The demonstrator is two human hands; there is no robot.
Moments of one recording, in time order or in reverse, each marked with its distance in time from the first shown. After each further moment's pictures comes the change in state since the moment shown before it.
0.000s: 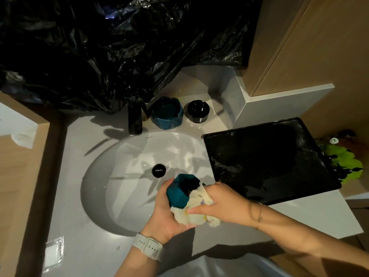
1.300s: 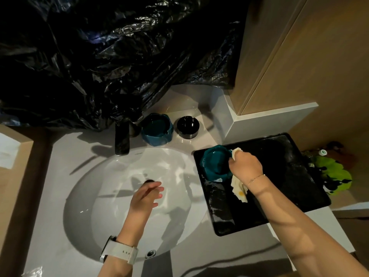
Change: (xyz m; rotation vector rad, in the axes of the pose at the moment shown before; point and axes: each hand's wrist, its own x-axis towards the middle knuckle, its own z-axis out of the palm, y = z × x) left_hand 0.016 0.049 -0.009 0.813 0.366 0.740; right_hand 0.056 0.081 -0.105 -0.412 0.523 0.645
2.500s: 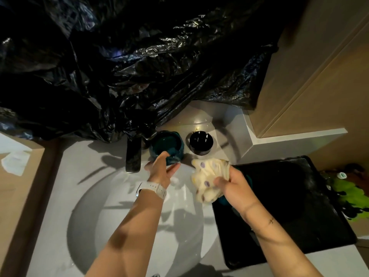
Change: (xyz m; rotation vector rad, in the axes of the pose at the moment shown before) left_hand 0.126 0.080 0.041 -0.713 0.096 -0.248; right_hand -0.045 -0.073 -0.022 1.170 -0.277 -0.164
